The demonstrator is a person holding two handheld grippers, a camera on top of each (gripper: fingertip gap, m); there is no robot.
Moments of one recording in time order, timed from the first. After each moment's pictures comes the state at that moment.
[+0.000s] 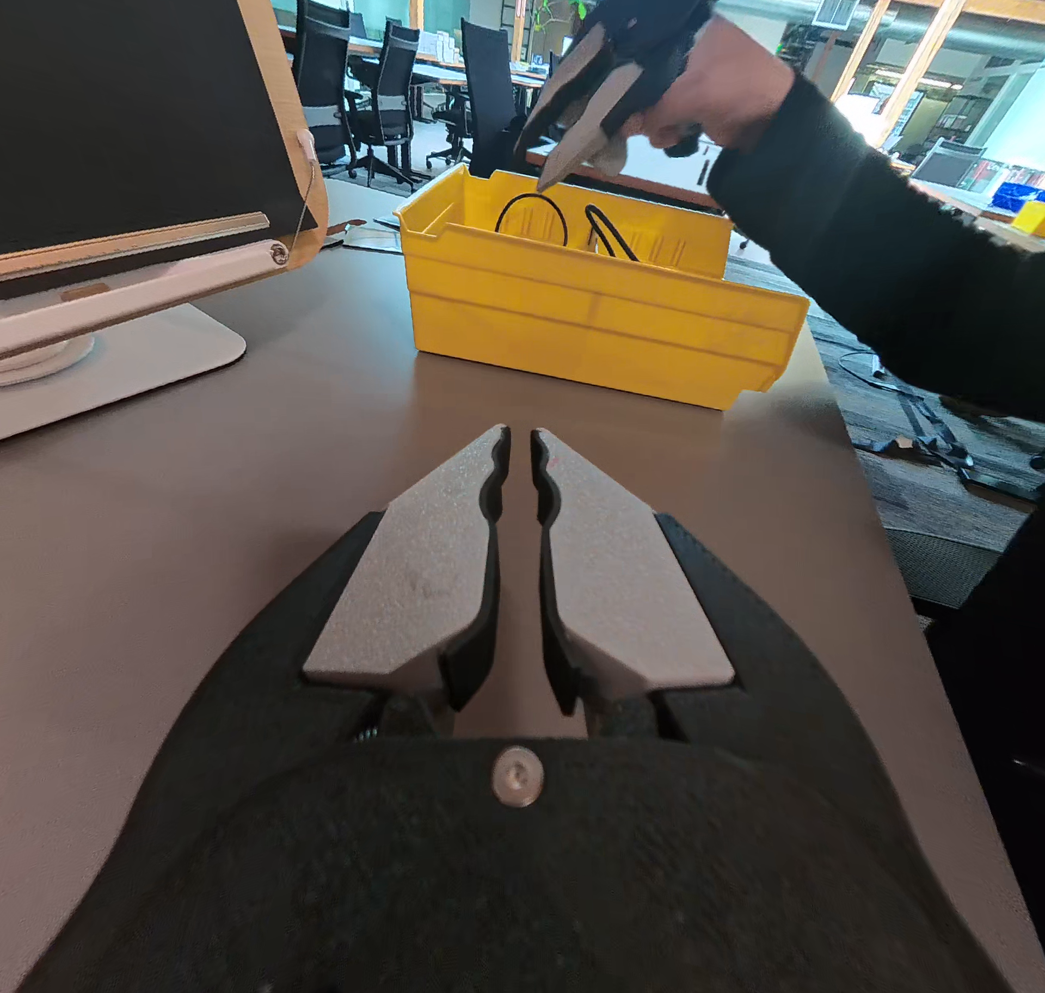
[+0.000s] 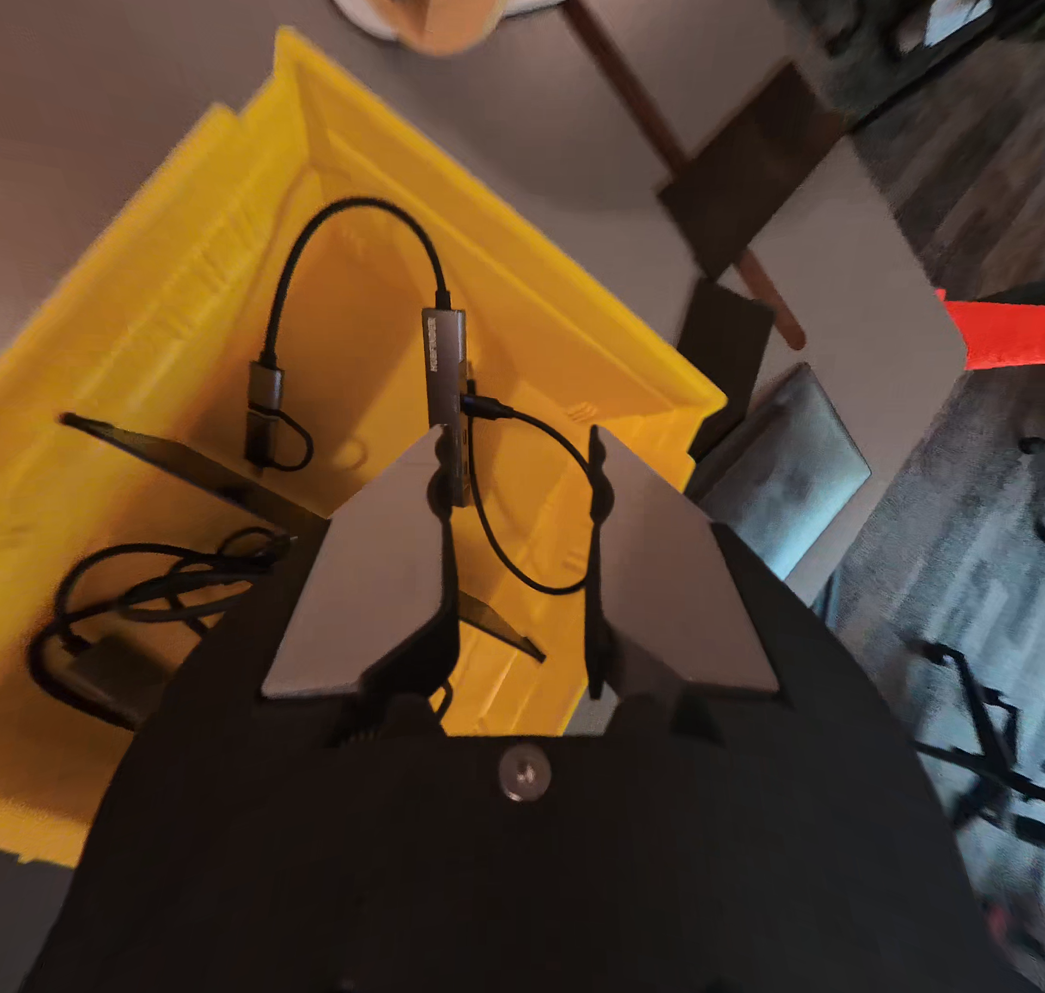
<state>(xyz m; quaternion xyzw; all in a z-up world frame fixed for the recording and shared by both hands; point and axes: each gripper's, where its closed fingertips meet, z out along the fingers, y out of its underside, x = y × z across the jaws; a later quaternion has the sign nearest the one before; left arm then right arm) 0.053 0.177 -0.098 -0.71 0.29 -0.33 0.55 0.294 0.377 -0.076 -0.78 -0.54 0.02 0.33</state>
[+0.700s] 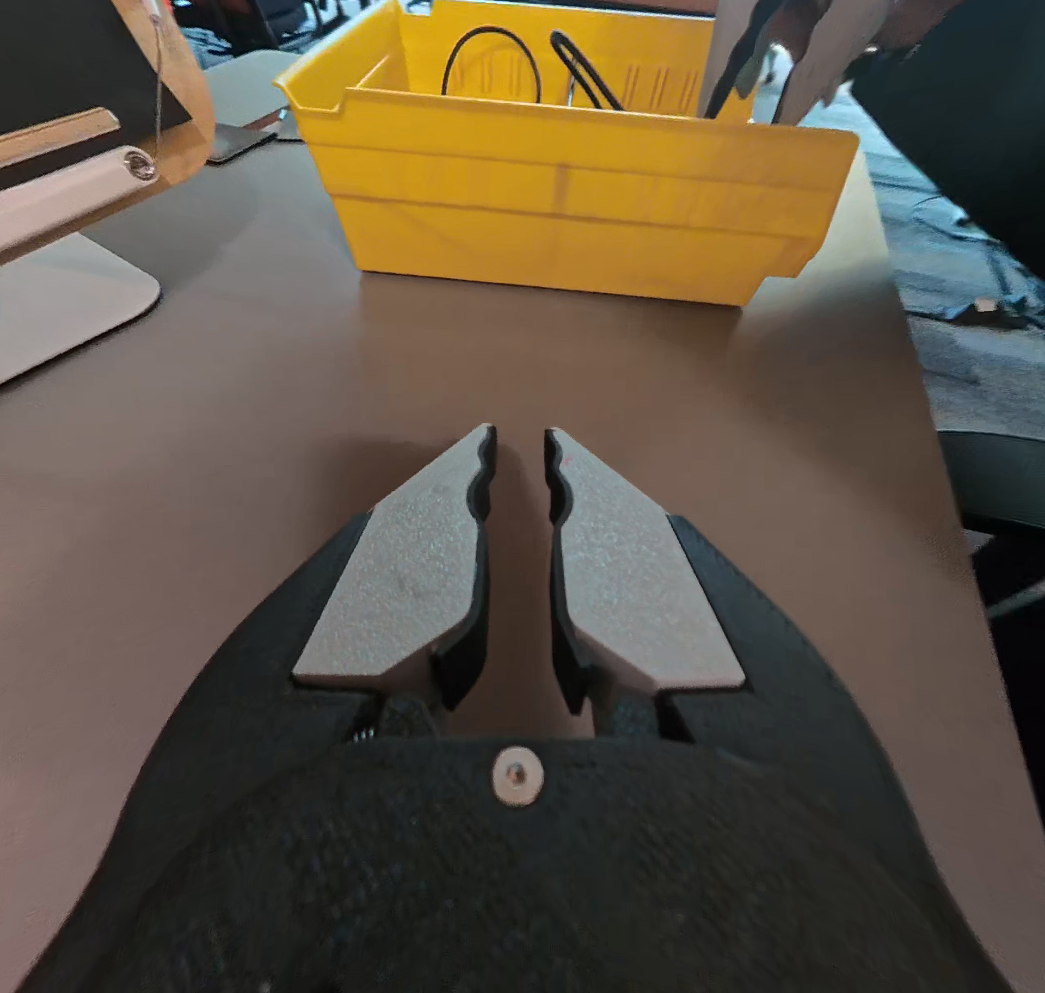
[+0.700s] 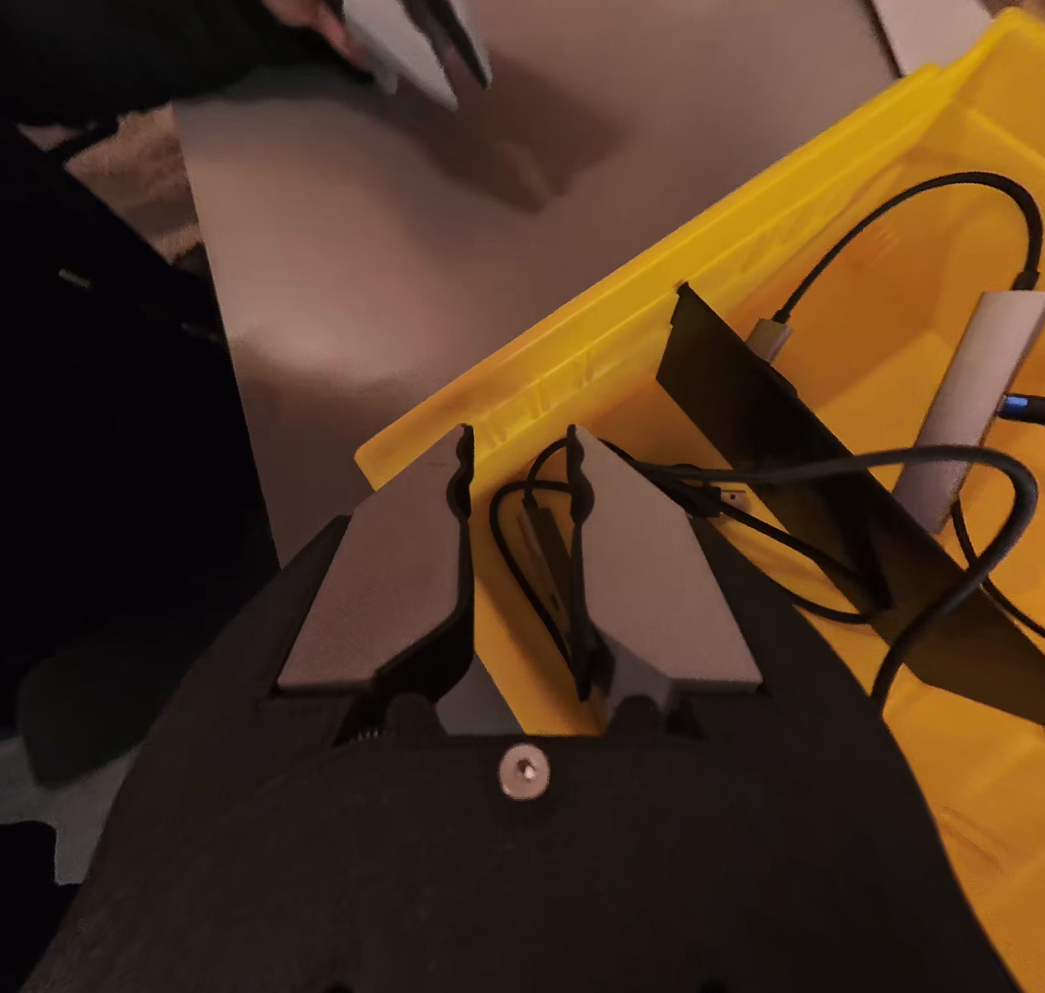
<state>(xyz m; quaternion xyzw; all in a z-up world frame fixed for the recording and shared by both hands) 0.092 0.165 -0.137 -0.75 0.35 -0.26 0.50 0.282 0.182 -0.105 -0.68 -0.62 0.31 0.26</state>
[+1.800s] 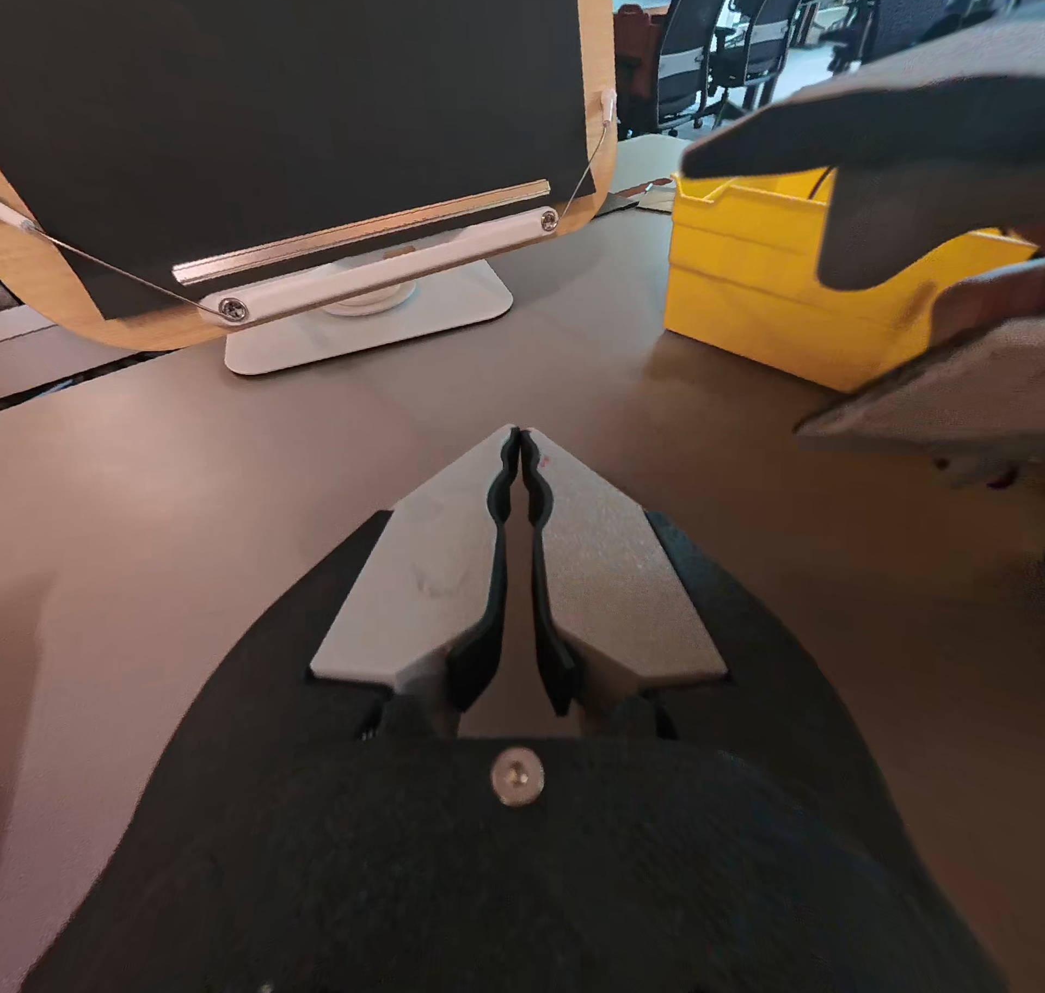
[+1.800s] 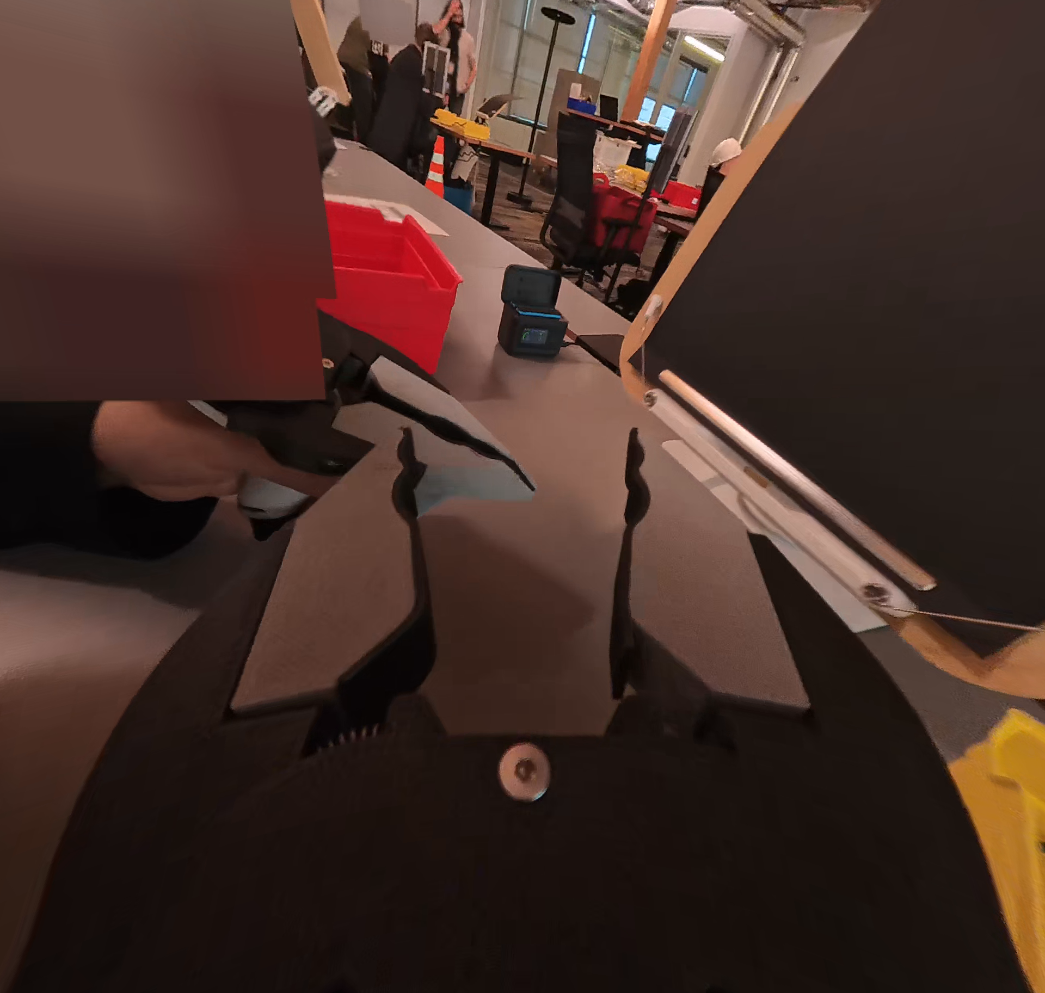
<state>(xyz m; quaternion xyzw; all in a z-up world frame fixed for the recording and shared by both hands) 0.013 0.217 -0.111 -0.79 0.13 -0.07 0.60 0.041 0.180 -0.046 -0.53 -0.52 0.34 0.58</state>
